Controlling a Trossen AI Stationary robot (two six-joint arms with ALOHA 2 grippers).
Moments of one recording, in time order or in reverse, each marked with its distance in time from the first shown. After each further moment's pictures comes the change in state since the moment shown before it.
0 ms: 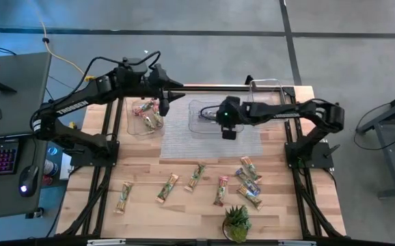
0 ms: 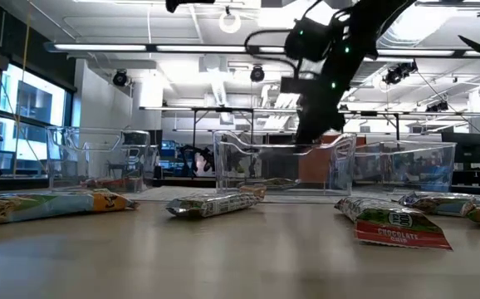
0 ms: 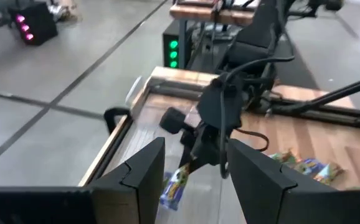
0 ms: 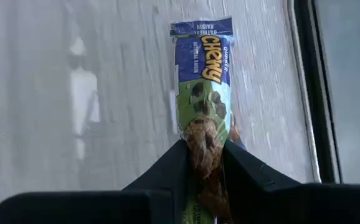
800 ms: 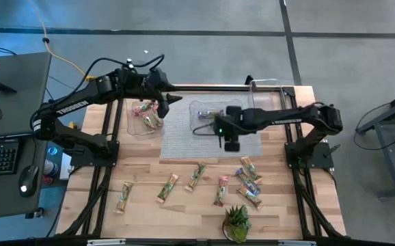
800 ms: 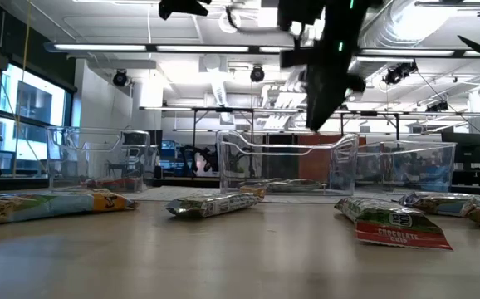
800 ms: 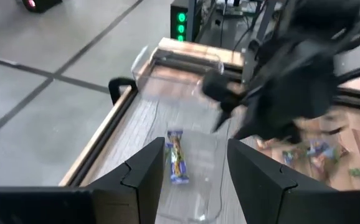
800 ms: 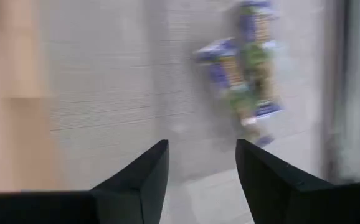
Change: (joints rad) left arm 0.000 0.000 0.000 -0.111 -0.029 -0.032; right arm 0.215 0.034 0.272 -0.528 0.086 0.233
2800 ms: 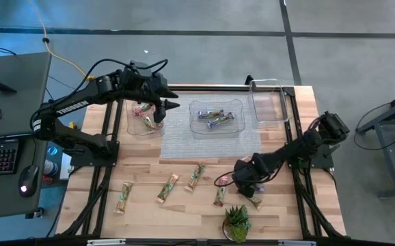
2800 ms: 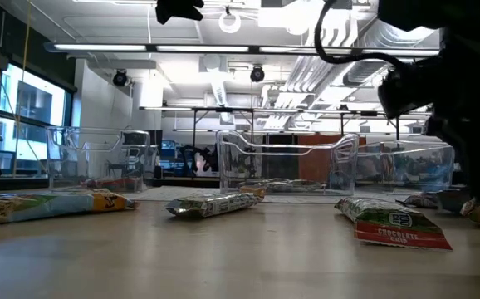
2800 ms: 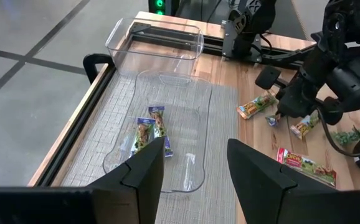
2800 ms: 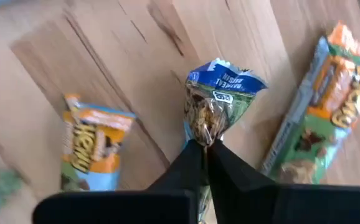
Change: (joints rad) left arm 0.000 0.000 0.000 -0.095 0.087 0.037; right arm 0.506 -0.002 -0.371 0.143 -0.310 1.003
